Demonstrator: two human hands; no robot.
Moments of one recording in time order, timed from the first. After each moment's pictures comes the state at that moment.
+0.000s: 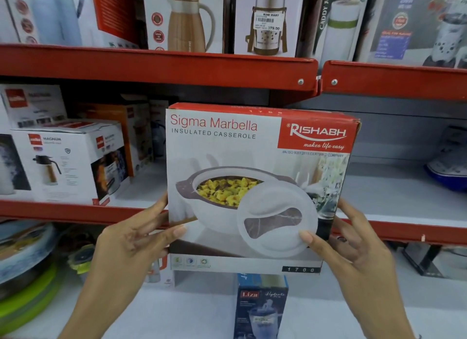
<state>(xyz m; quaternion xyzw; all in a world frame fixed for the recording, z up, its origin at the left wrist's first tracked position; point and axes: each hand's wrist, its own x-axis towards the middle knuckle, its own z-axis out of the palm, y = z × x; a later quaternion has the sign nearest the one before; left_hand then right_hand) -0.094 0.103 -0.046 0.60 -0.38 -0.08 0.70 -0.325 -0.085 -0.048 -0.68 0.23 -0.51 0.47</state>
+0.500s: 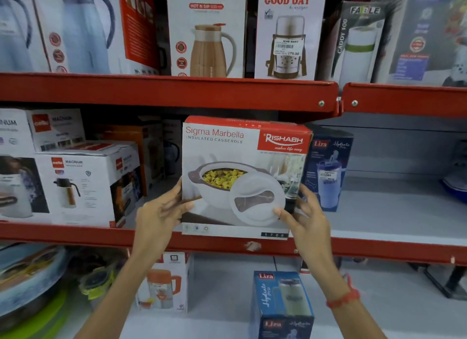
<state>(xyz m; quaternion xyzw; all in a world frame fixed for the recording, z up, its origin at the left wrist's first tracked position) 0.003 0.048 -0.041 0.62 -0.41 0.01 0.67 -0.199 -0.139 -0.054 -0.70 0.20 -0.51 0.46</state>
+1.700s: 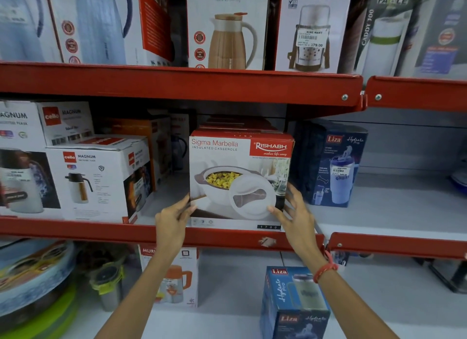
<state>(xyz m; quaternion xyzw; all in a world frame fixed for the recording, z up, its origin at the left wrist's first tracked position) 0.057 0.019 -0.094 0.71 -0.33 0.05 0.61 -0.139 -0.161 -0.089 -0.75 0.22 -0.47 0.42</state>
